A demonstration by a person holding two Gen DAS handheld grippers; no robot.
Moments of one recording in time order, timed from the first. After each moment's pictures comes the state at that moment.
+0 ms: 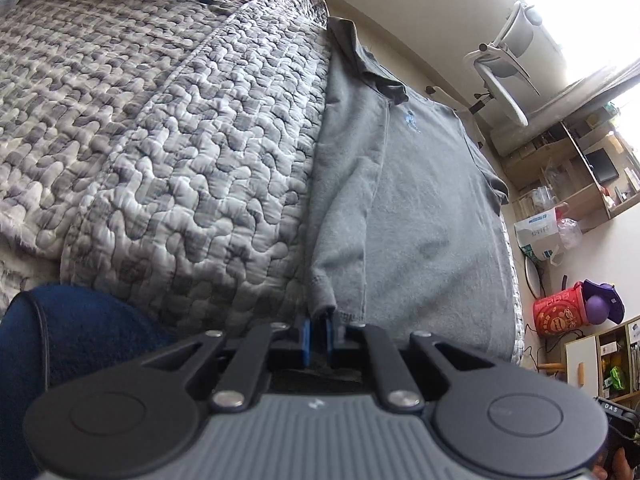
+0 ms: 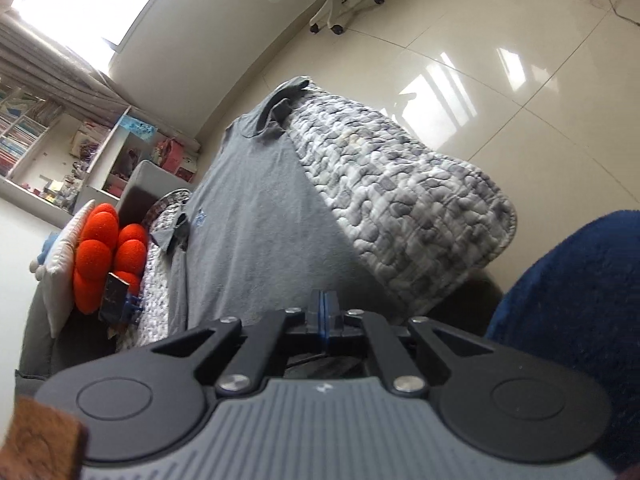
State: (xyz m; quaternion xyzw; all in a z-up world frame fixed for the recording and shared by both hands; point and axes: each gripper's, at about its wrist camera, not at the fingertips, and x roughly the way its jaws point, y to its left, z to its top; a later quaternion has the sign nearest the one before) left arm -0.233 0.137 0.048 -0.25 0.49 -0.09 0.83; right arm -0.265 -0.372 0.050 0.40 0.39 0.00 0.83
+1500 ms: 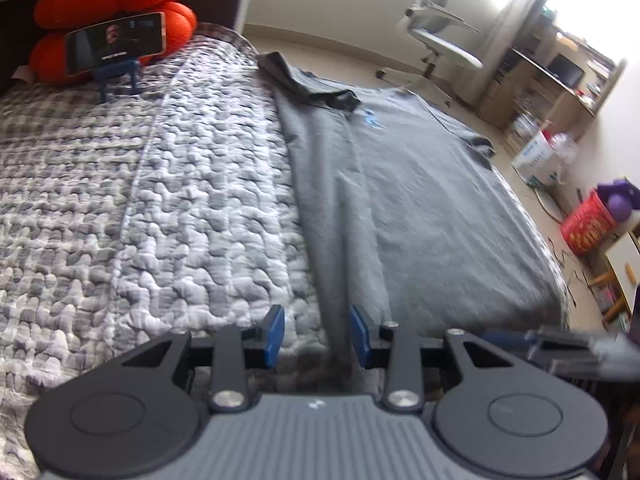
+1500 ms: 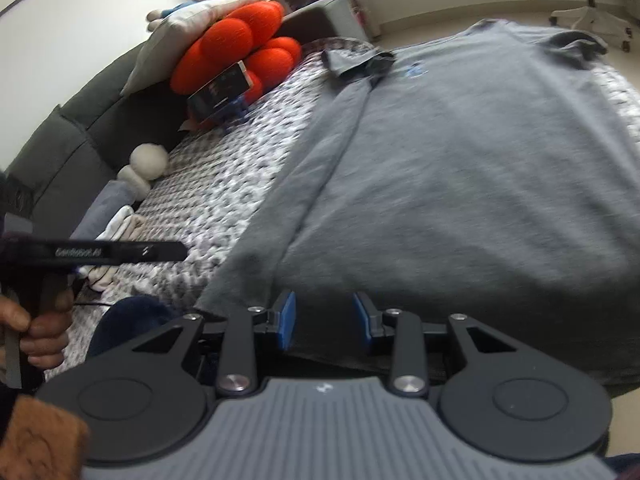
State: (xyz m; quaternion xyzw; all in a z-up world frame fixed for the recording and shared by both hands) left arm -0.215 0.135 0.066 -0.08 0.44 -0.13 0.89; right arm -0.217 -0.154 0.004 0.14 0.42 0.29 0.85
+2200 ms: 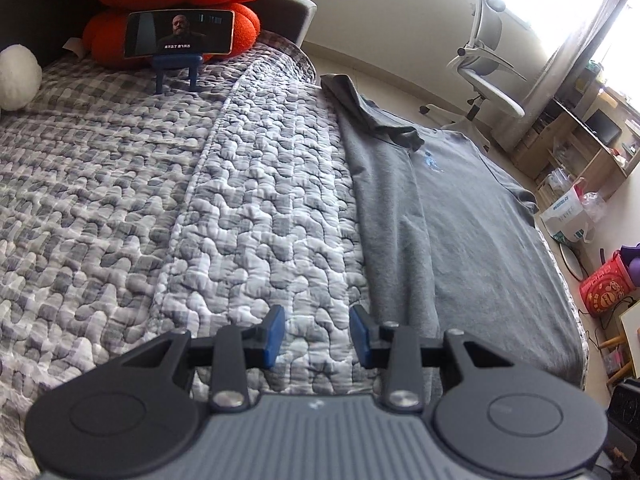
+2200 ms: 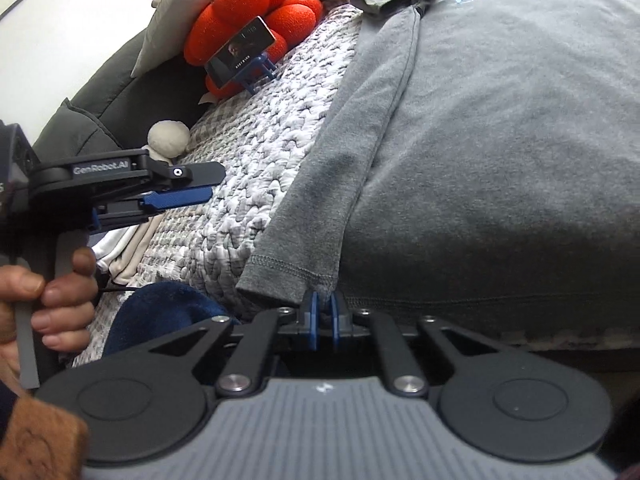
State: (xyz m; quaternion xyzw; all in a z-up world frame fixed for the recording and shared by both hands) left arm -0.195 0.167 0.057 -0.13 0.42 -0.08 0.89; right arm -0.220 -0.105 -0.025 0.19 0.44 0.31 0.82
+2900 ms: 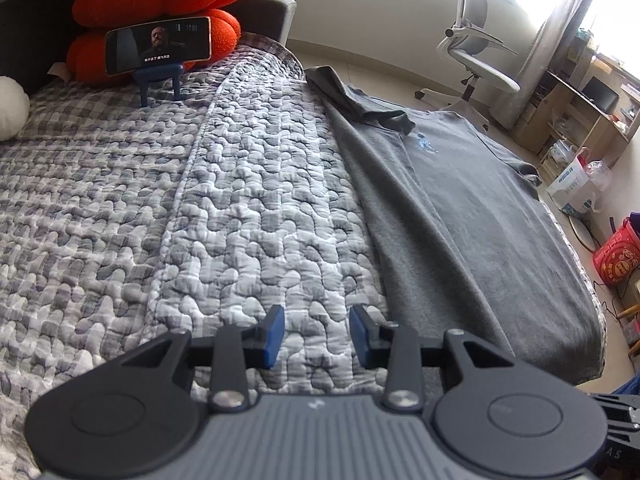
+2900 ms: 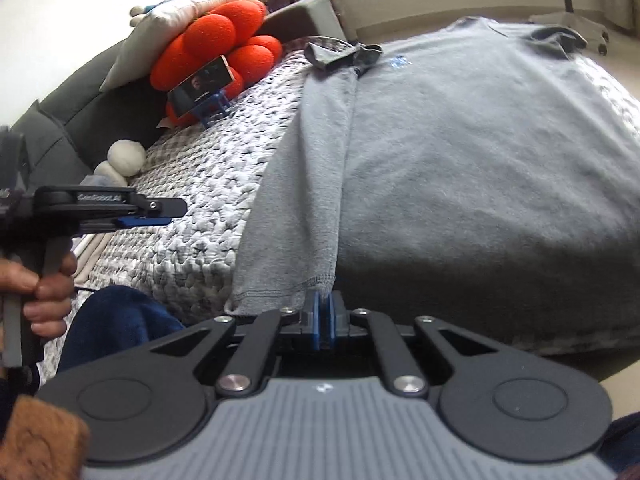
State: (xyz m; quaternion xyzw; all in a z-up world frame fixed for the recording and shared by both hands) left arm -0.192 0.156 0.054 -0.09 0.42 -0.08 0.90; right arm -0.245 -0.145 0.004 0.12 0.40 0.23 0.88
